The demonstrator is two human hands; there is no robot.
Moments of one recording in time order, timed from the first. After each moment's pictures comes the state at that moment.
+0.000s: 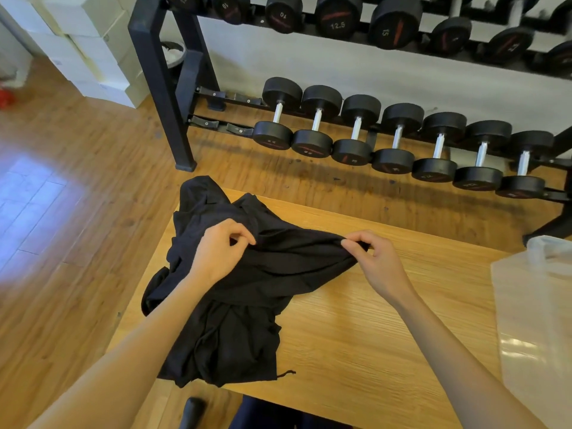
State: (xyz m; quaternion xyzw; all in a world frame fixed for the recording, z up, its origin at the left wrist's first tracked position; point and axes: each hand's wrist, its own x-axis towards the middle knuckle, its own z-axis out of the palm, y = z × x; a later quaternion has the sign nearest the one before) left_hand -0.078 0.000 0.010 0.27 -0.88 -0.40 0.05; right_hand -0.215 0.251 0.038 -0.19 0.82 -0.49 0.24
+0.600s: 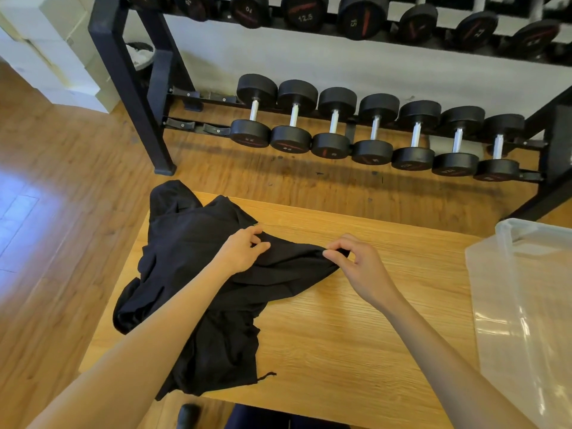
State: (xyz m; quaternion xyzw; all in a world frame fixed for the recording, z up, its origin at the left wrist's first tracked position) left_hand -0.143 0.046 -0.011 0.28 -0.83 -0.44 -0.19; right_hand -0.220 0.282 0.029 -0.23 0.81 -0.48 0.25
